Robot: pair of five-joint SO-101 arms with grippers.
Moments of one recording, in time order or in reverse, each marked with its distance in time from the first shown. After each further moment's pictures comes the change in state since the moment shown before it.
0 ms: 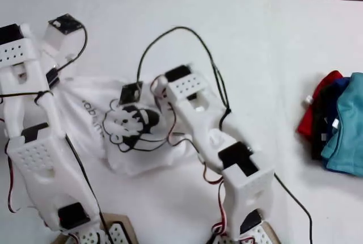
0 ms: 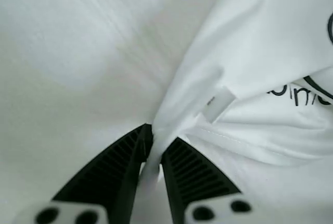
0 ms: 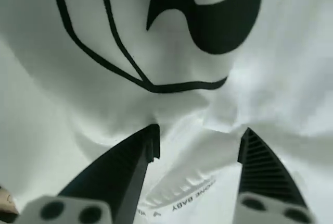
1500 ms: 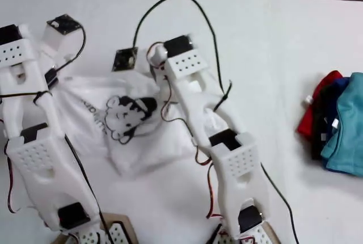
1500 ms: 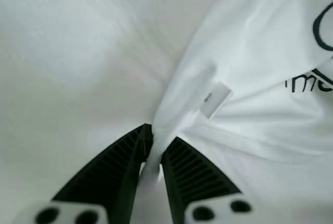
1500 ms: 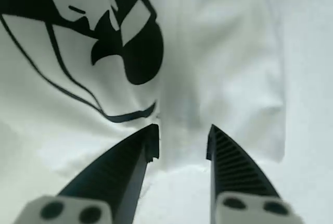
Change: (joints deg) left arm -0.4 0.0 0.0 0.0 0.0; right arm 2.7 15.4 -39.9 13.7 1.1
